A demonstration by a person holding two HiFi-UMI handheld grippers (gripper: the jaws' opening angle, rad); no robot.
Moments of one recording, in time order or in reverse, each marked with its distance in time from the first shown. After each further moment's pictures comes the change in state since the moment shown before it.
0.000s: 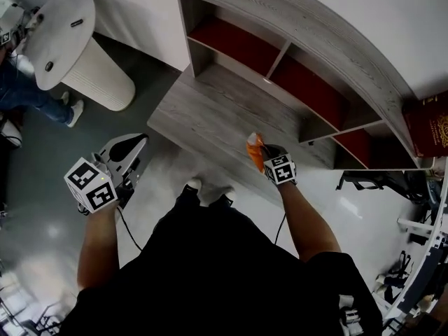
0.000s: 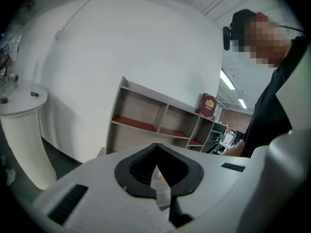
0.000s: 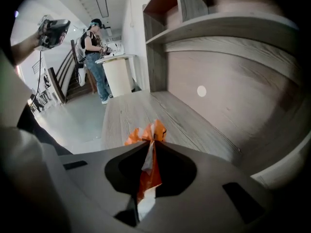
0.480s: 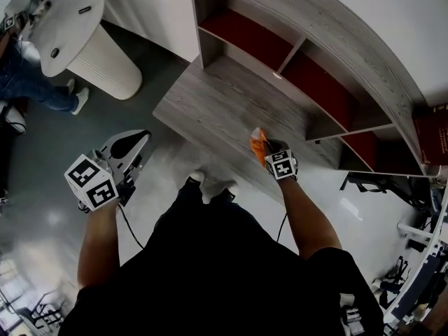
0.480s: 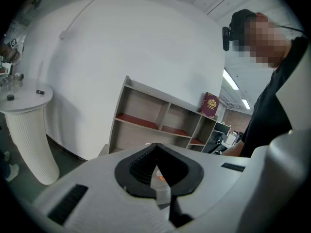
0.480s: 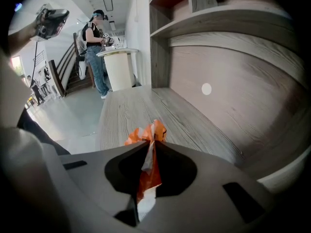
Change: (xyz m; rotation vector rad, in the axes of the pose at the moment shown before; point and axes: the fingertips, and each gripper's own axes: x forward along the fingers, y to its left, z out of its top) left arm -0.013 -0.002 -0.013 -0.026 0.006 0.037; right arm 0.021 0.004 -0.008 -0.053 0.034 -0.023
